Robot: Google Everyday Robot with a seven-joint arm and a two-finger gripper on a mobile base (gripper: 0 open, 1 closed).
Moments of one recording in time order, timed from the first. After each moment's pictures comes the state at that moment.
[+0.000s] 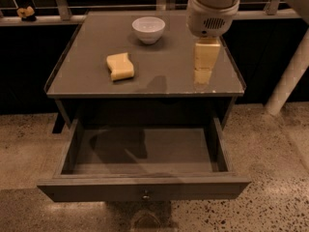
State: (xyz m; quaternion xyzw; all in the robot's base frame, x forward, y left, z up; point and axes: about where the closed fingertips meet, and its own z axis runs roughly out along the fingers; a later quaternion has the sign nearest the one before) arm 0.553 -0.118 0.965 -0.68 0.72 -0.09 0.12
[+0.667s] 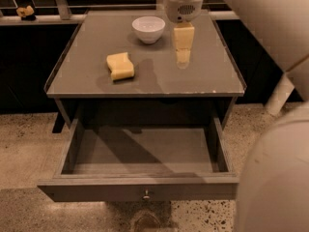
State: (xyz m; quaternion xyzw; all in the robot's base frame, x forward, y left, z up) arm 0.646 -0.089 0.952 -0.72 0.68 -0.11 0.11
